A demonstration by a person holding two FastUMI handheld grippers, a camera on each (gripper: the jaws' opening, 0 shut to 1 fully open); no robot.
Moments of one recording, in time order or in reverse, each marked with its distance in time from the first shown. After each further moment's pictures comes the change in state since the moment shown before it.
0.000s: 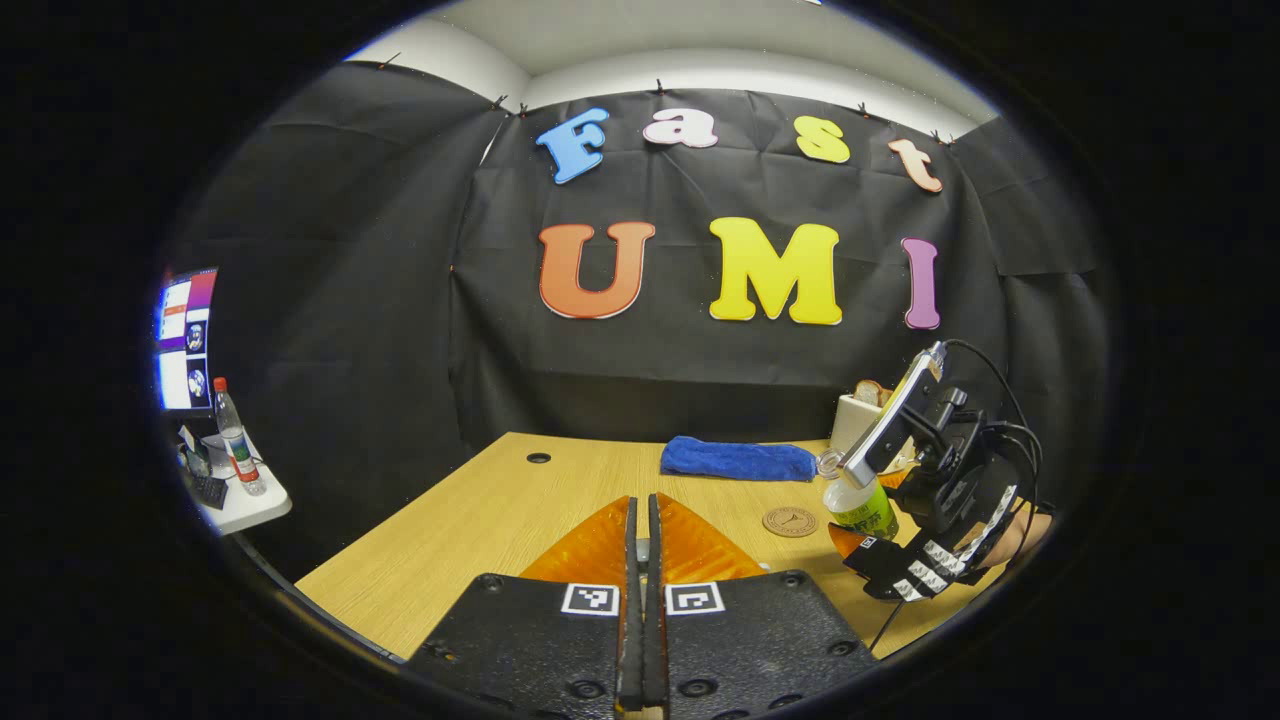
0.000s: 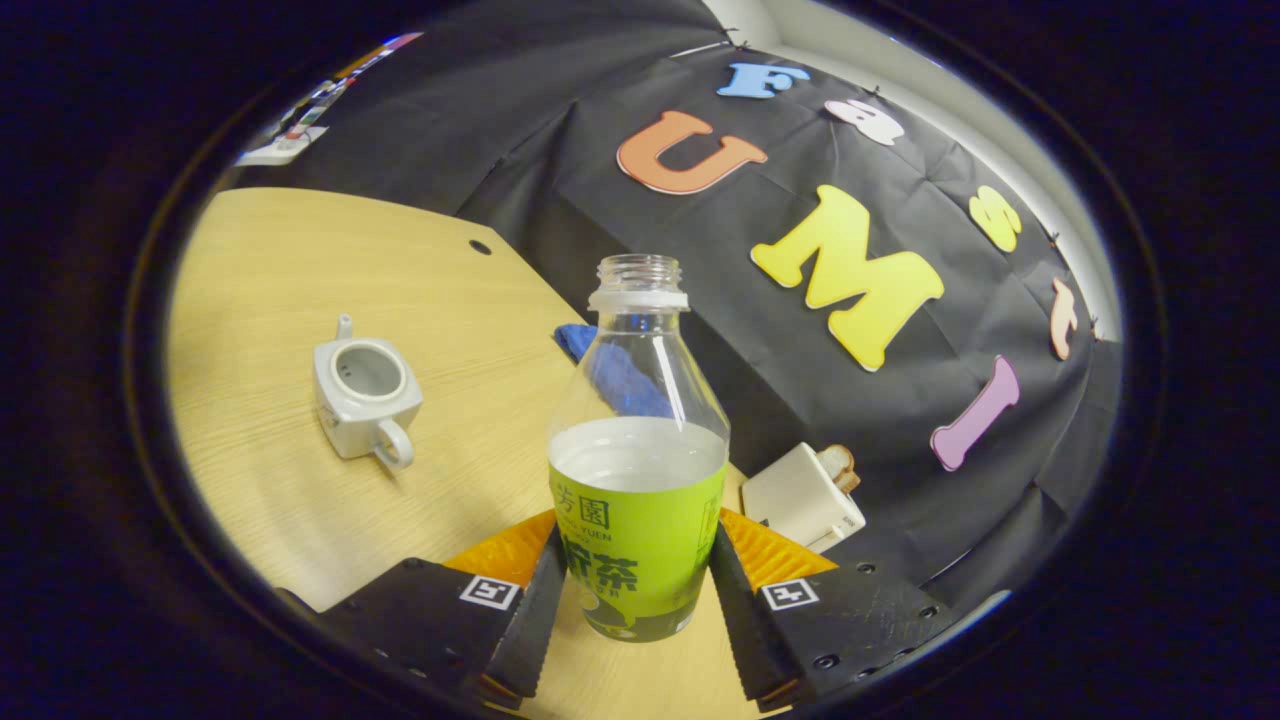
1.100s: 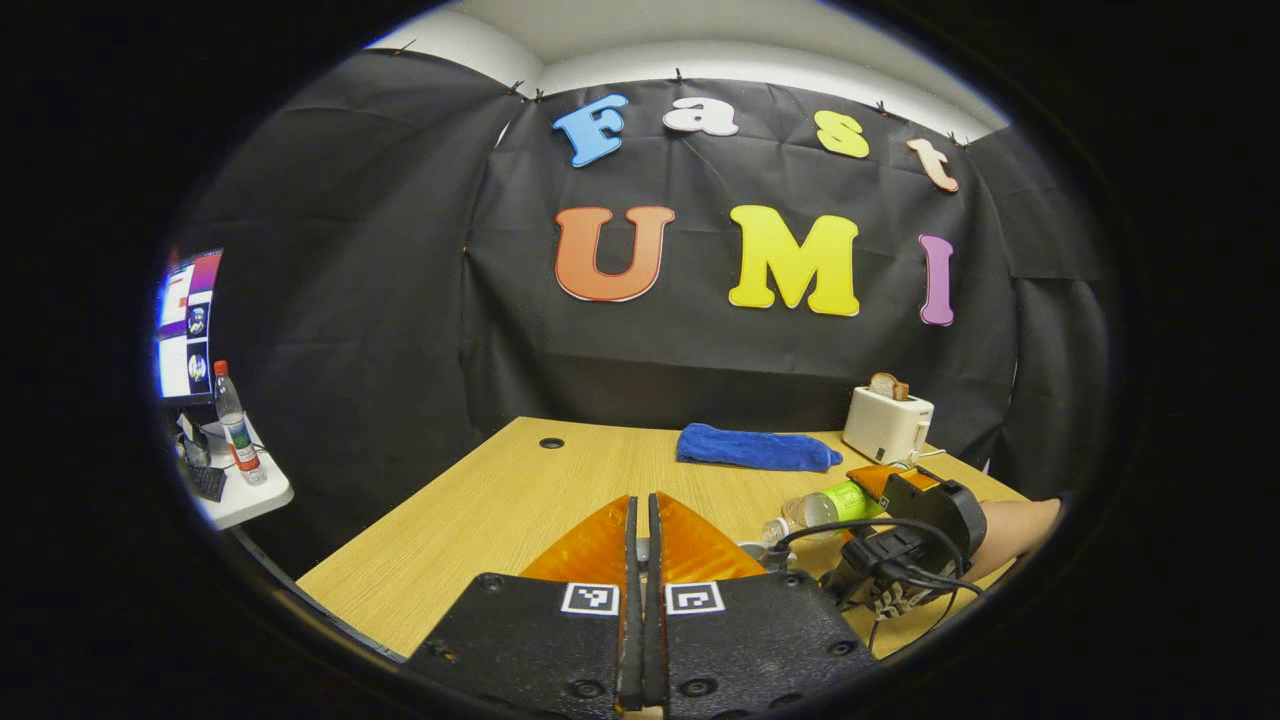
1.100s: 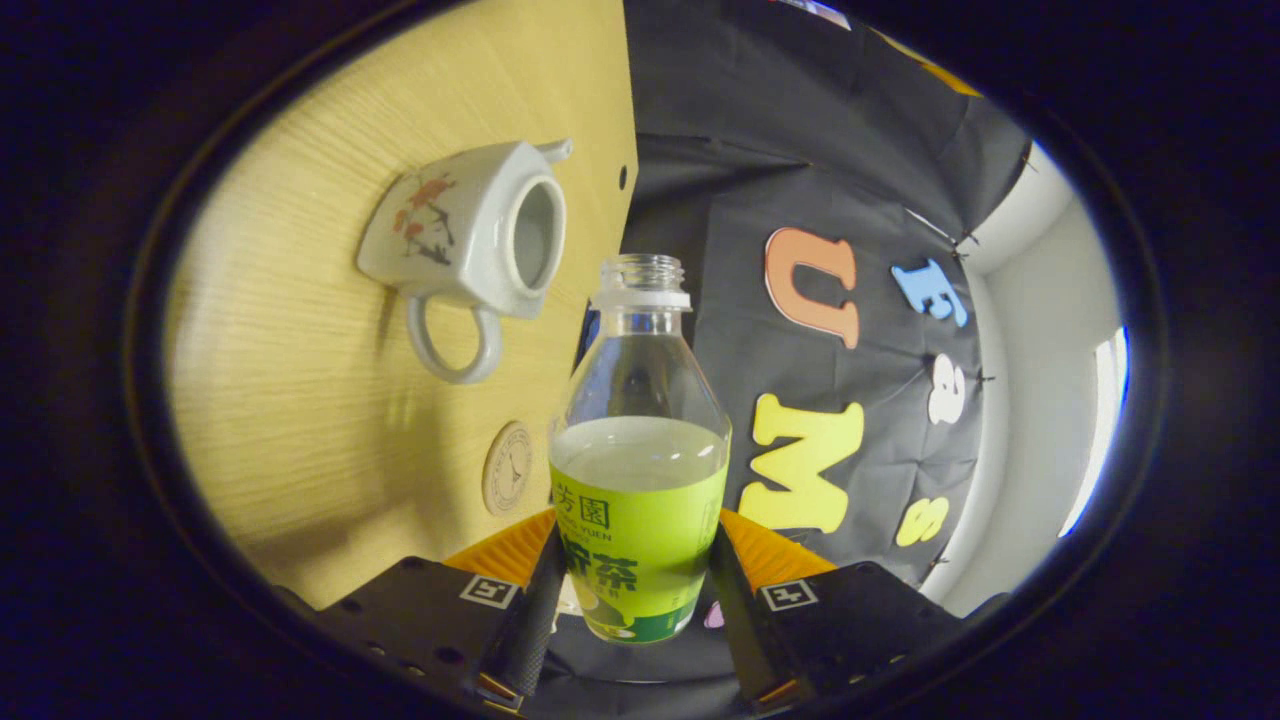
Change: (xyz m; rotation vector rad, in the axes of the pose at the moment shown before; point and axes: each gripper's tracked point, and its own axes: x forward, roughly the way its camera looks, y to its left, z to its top) left arm 0.003 0.022 -0.008 -0.016 0.030 0.001; right arm 0.007 0.011 0.038 -0.905 -0.065 -0.343
